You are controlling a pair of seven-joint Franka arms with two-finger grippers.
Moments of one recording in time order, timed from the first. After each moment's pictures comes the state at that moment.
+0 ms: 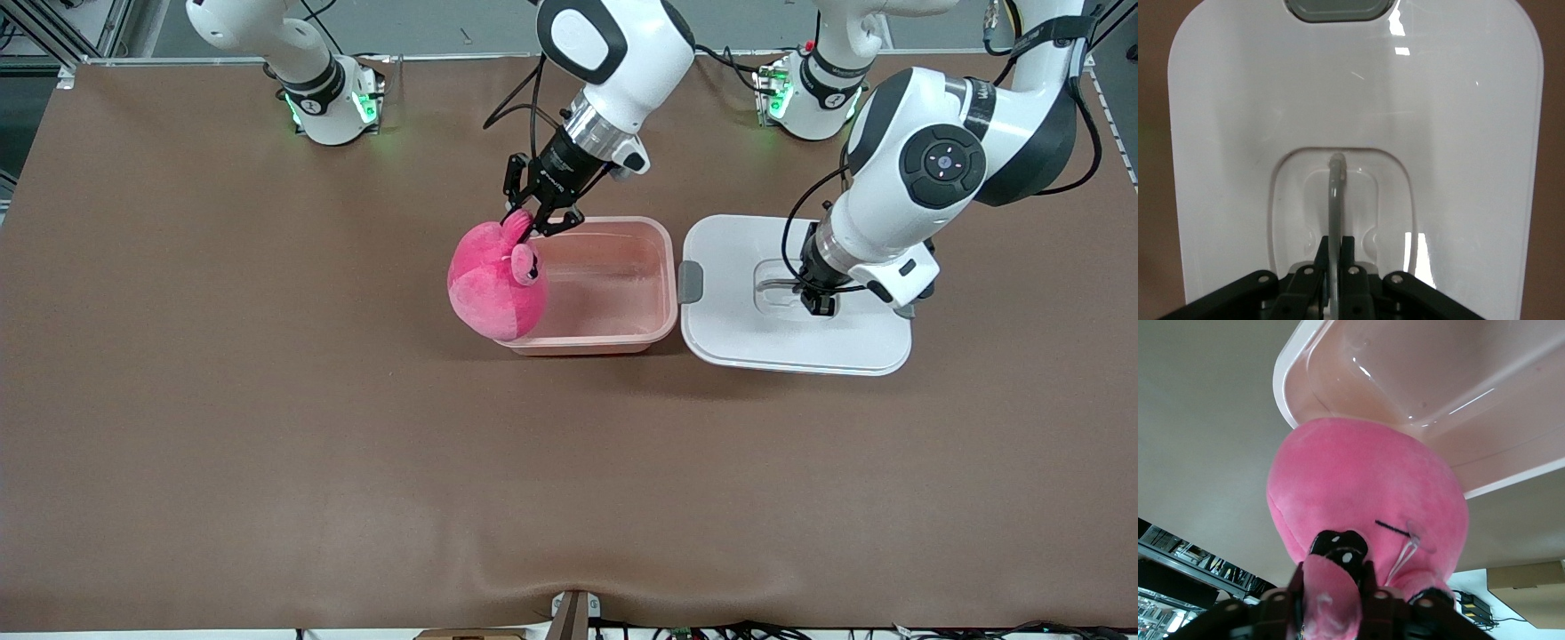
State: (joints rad) left arm -0.15 0.14 -0.22 -1.82 0.02 1.84 -1.86; right arm 1.06 0.54 -0.01 -1.31 -0.63 1.44 -1.31
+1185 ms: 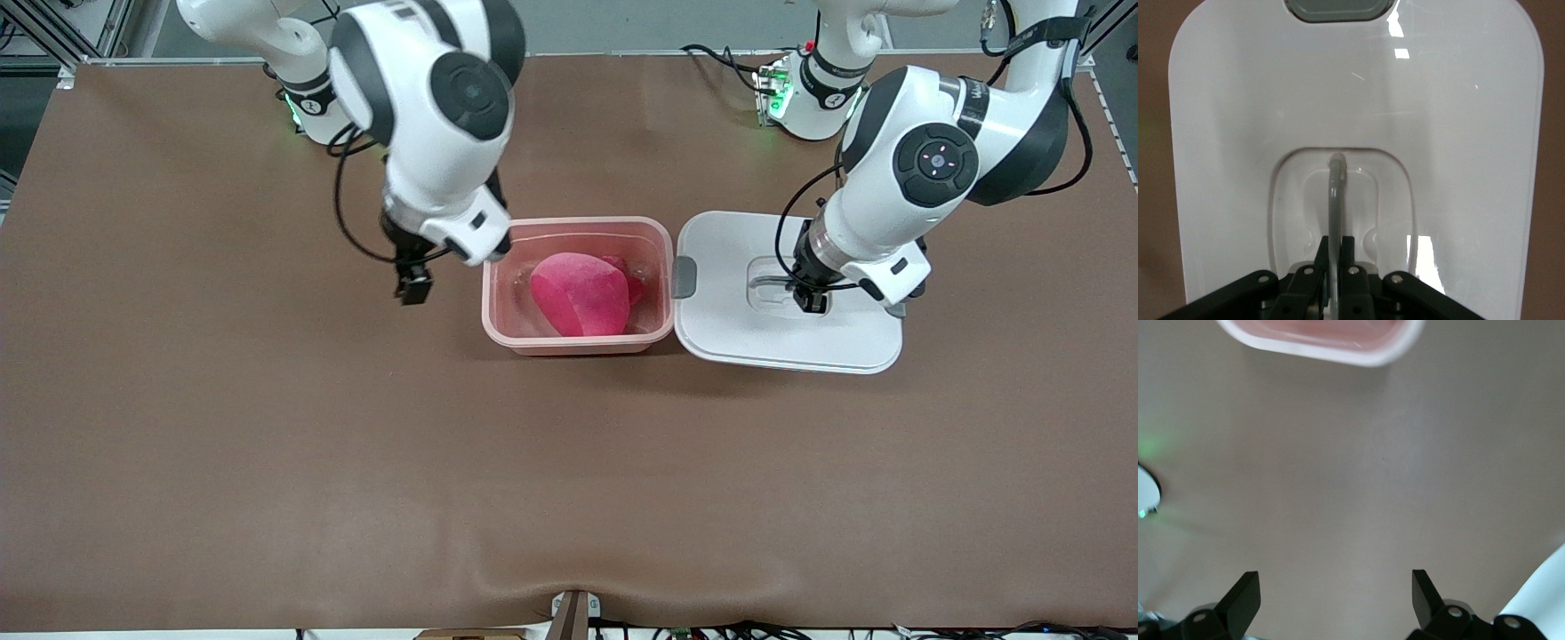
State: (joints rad) left arm -0.16 0.14 -0.24 -1.82 -0.01 1.85 -1.85; right arm 0.66 0.47 -0.04 -1.12 -0.33 1.31 -1.09
